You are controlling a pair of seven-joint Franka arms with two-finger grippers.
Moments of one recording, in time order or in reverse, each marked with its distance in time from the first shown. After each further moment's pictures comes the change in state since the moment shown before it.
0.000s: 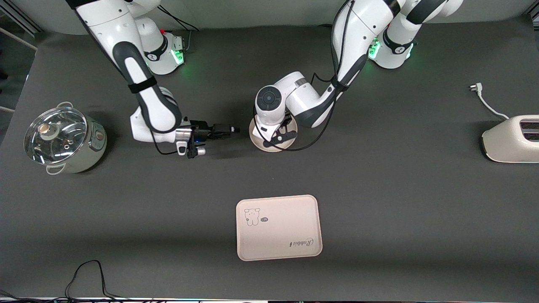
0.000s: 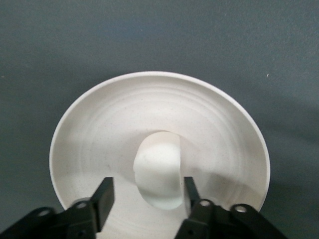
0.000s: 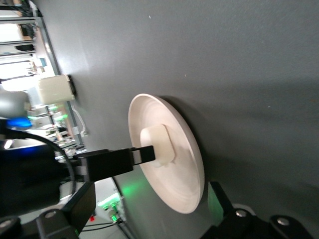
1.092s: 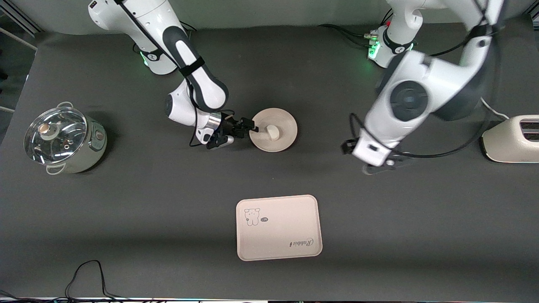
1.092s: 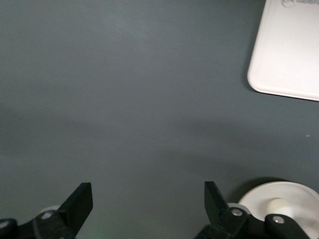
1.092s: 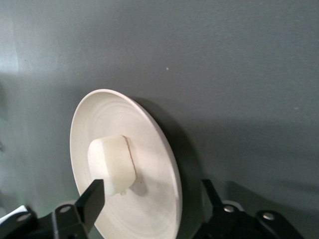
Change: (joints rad) left arm 0.524 -0.428 0.019 0.037 0.009 -0.469 0.655; right arm 0.284 0.057 0.001 0.033 0.060 0.428 0.001
